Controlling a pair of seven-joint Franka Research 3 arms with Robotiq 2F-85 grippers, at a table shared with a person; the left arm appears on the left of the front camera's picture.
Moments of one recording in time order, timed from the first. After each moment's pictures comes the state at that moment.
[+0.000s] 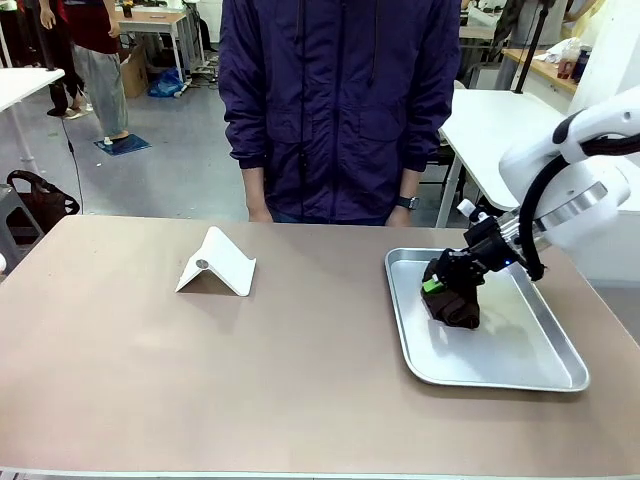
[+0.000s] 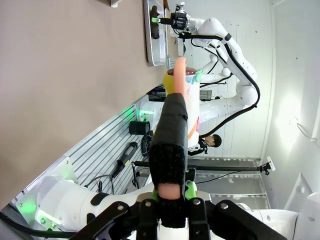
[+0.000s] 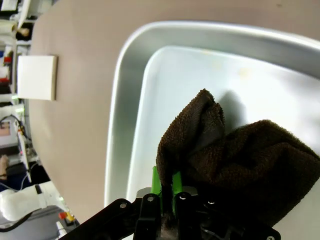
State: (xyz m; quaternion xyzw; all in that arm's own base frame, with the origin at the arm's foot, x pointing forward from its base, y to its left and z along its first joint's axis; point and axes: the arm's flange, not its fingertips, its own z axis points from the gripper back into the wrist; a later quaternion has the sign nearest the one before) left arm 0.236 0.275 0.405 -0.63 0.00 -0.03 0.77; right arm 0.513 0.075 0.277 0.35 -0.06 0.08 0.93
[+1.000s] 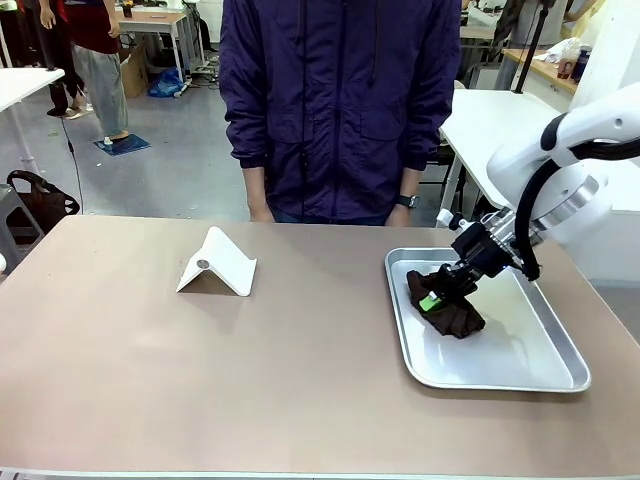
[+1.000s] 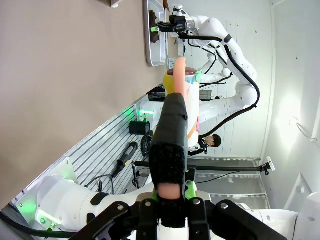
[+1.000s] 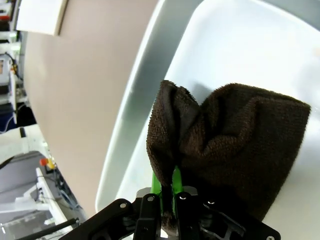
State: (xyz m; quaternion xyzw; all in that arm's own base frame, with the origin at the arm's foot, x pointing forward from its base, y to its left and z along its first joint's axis) left arm 0.236 0.275 0.405 -0.63 0.00 -0.03 0.77; right arm 0.501 0.087 0.277 0.34 0.01 0.21 0.92
